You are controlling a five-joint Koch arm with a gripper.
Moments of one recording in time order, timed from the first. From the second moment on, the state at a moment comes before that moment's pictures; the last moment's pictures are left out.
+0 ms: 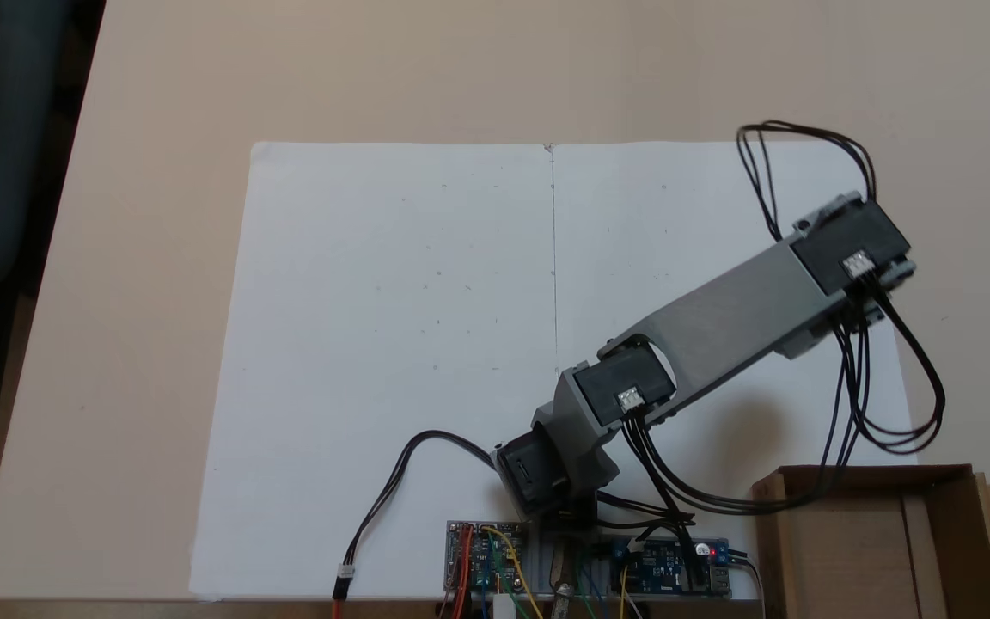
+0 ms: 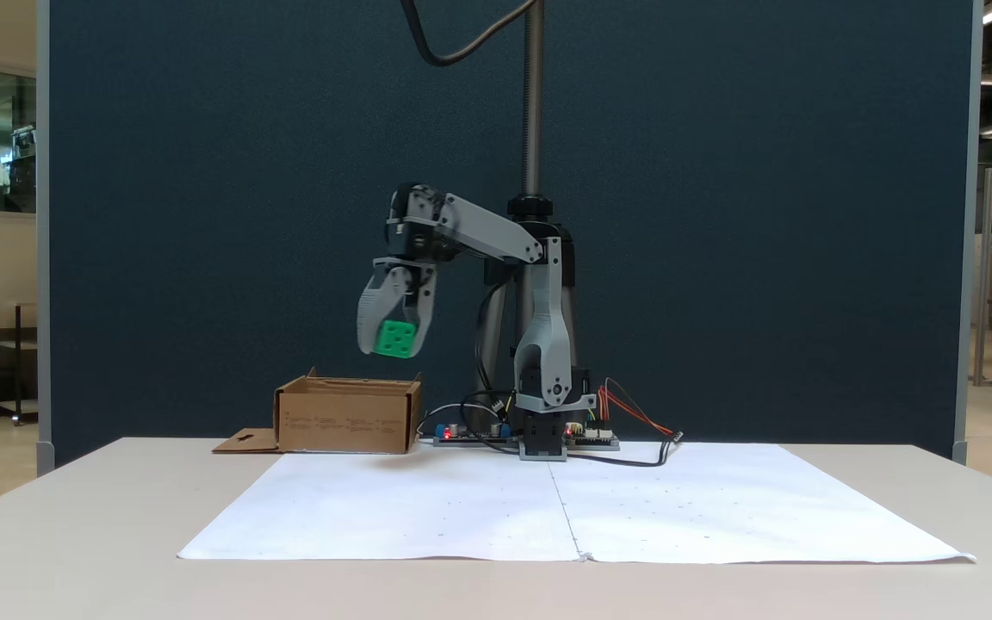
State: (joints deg) arm 63.5 86.5 65.9 74.3 0.0
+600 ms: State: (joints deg) arm 99.0 68.1 46.8 74.4 -7.8
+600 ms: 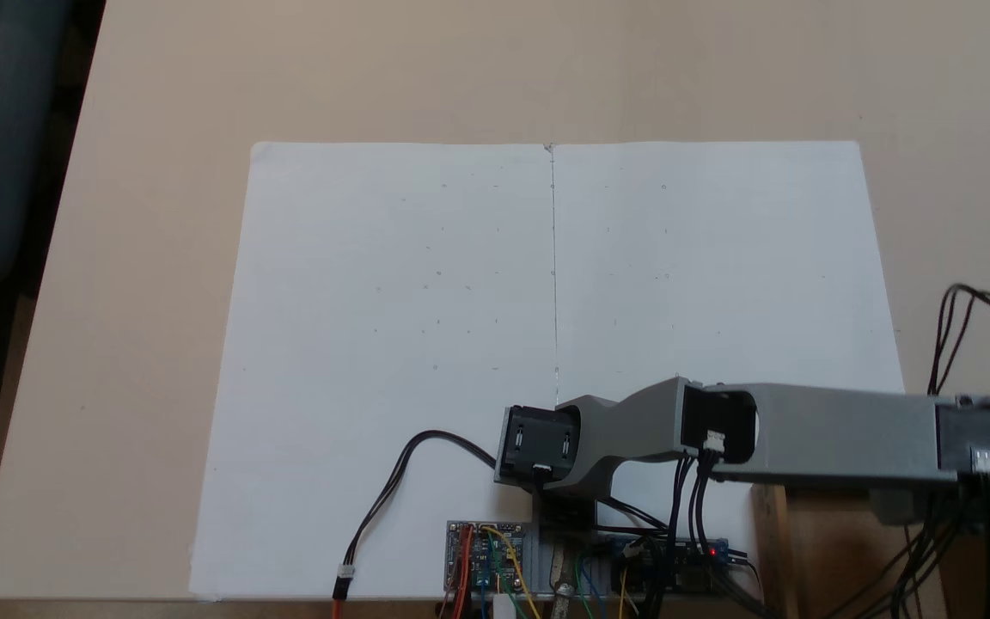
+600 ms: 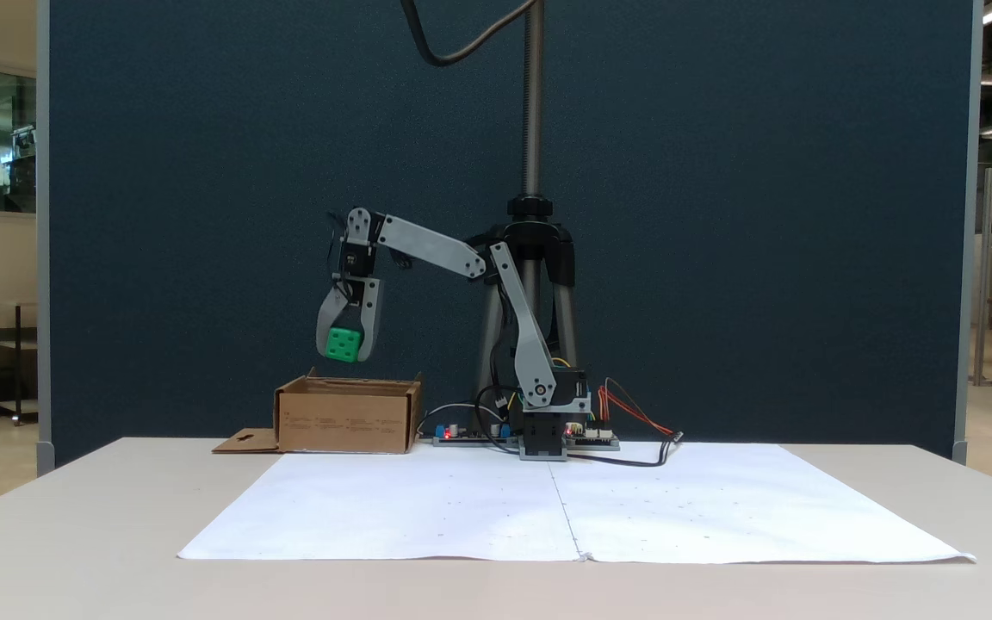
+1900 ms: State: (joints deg) arm 81.8 78.2 45.6 68.6 -1.1
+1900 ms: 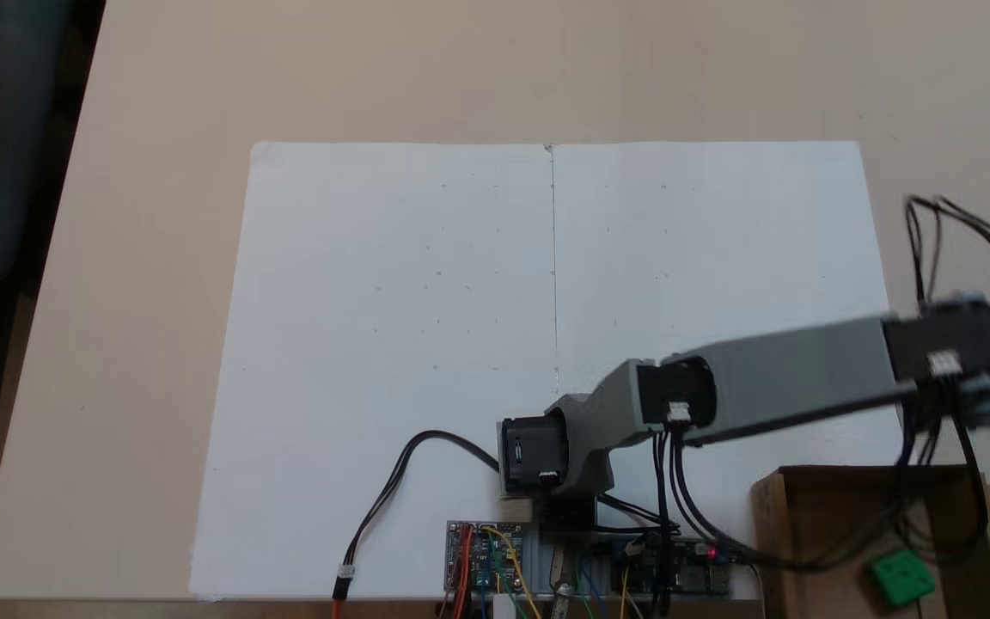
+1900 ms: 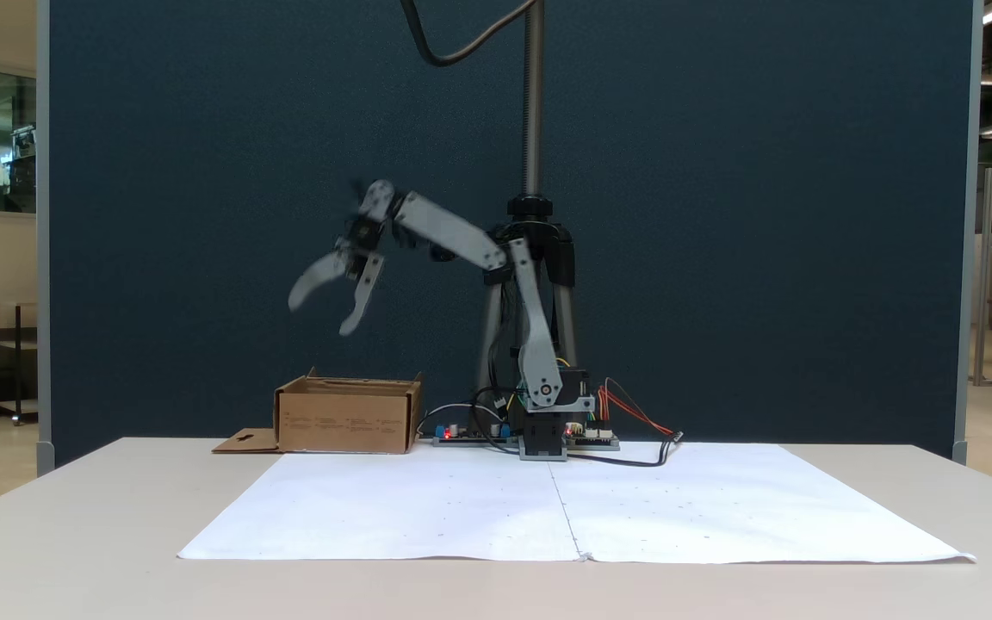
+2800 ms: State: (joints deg) arm 7.7 93.0 67.2 56.2 2.9
